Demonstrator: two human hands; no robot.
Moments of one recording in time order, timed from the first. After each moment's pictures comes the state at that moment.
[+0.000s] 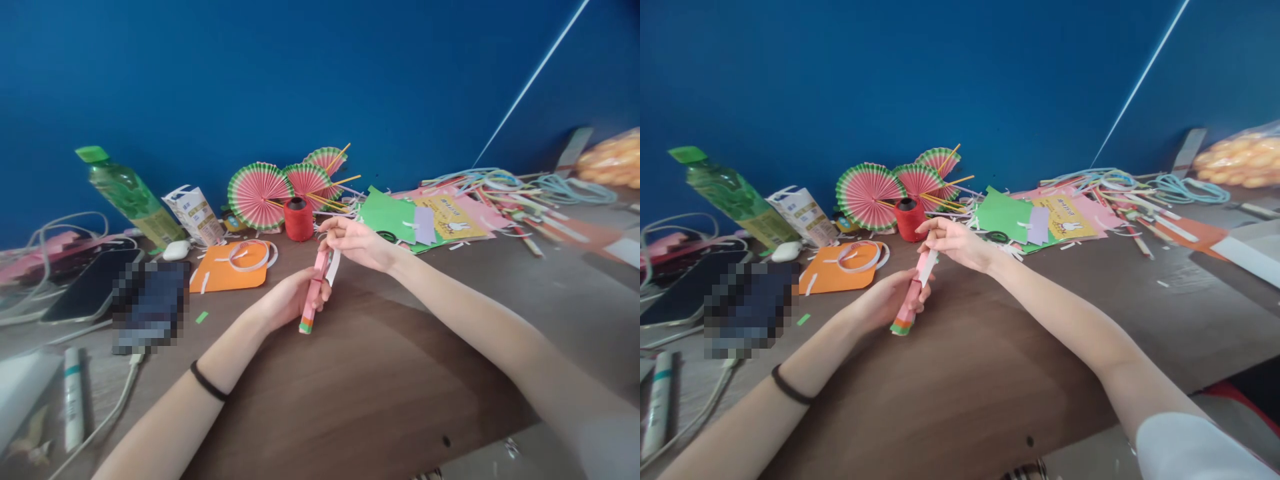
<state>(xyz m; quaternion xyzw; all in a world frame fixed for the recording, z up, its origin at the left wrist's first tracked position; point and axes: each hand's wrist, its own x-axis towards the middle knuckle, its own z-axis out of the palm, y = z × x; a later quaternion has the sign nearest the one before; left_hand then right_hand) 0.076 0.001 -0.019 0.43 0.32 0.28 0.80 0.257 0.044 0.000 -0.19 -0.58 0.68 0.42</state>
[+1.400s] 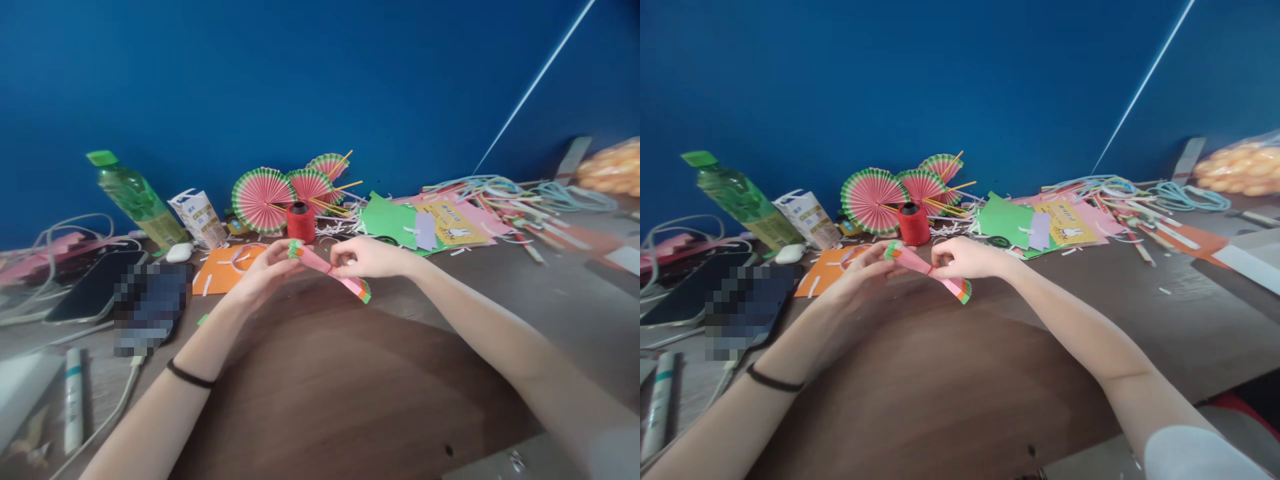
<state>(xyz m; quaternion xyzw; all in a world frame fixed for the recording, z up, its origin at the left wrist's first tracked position) 0.042 0.023 -0.004 0.52 0.31 0.44 0.67 0.266 0.028 0.029 -0.40 -0.86 0.28 0.13</state>
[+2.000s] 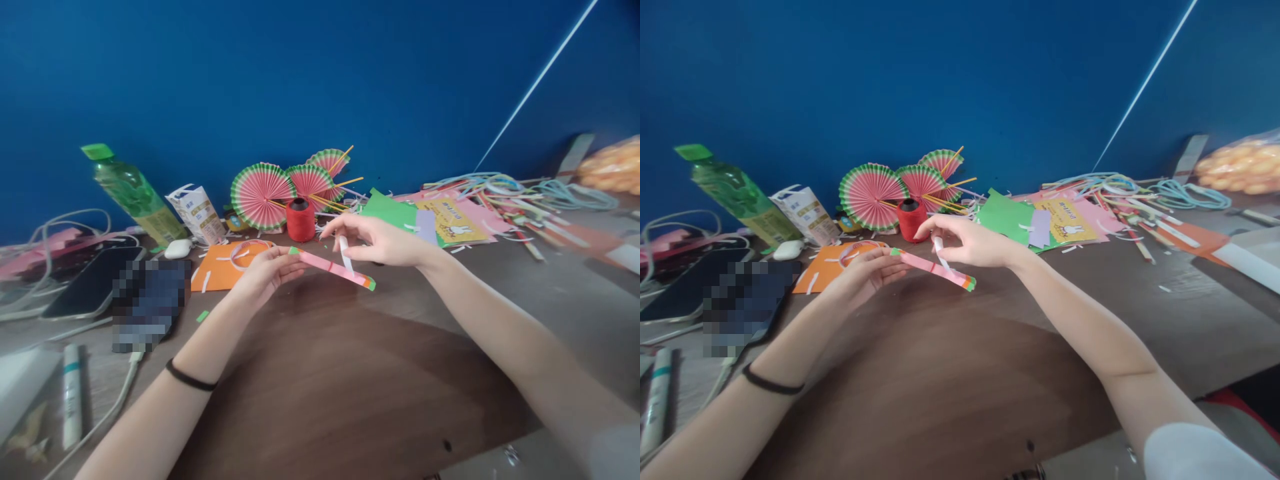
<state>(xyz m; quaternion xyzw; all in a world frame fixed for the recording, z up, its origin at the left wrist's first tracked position) 0.053 0.021 0.003 0.40 0.44 0.44 0.67 0.275 0.024 0.046 -0.30 -0.85 0.34 0.27</state>
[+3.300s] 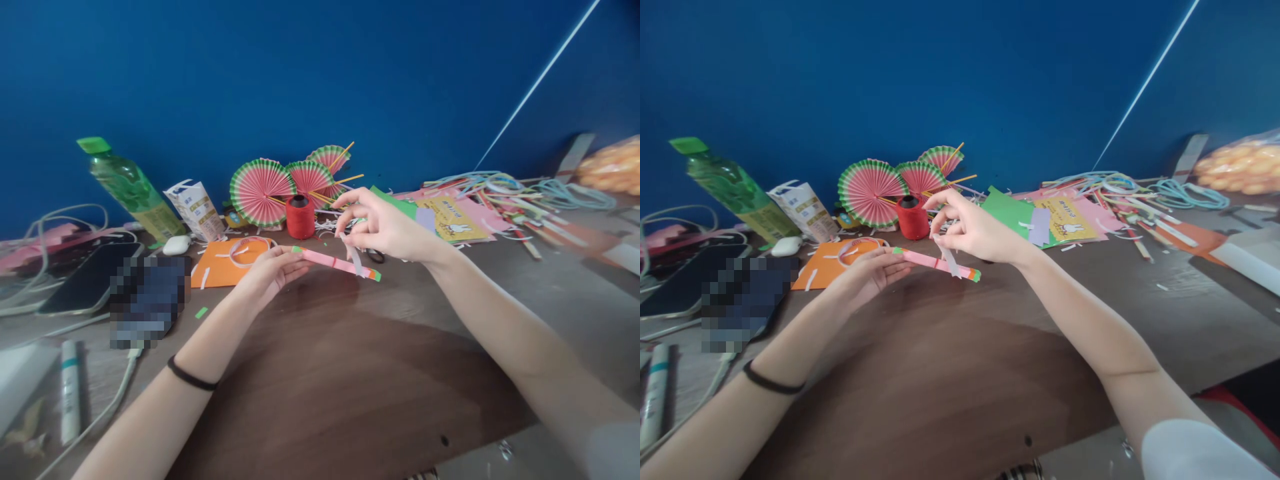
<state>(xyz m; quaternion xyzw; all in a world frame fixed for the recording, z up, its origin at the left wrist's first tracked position) 0.061 0.016 0.004 0.37 0.44 0.44 0.69 0.275 0.015 0.051 -0.31 -0.79 0.40 0.34</state>
